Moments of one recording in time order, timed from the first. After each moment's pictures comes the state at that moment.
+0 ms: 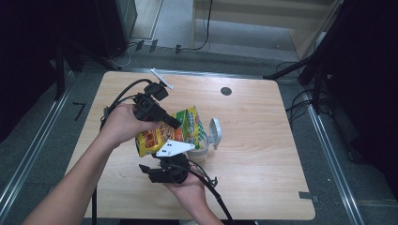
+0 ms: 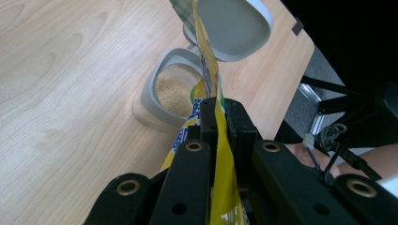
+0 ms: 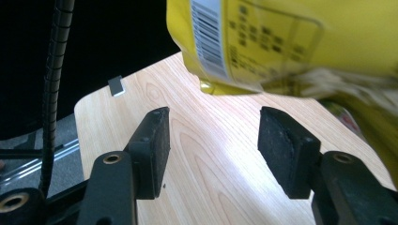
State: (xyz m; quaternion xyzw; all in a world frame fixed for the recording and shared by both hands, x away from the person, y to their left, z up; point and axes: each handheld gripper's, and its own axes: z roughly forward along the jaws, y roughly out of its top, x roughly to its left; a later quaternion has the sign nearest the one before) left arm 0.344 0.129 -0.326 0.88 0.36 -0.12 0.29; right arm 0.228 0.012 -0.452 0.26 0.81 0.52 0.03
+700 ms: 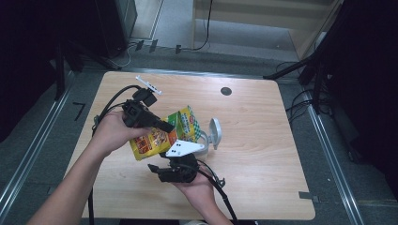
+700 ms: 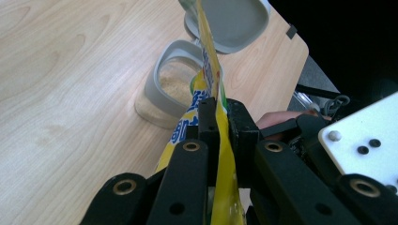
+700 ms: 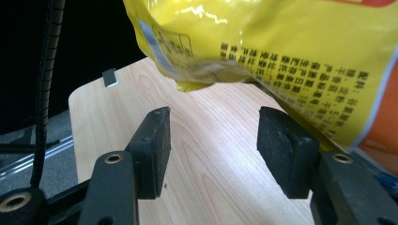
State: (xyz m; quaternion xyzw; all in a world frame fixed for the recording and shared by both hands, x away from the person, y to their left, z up) left arm 0.328 0.154 -0.338 0.87 0.35 -0.12 0.33; right arm 0.232 -0.009 -0.455 0.25 0.82 0.52 0.04
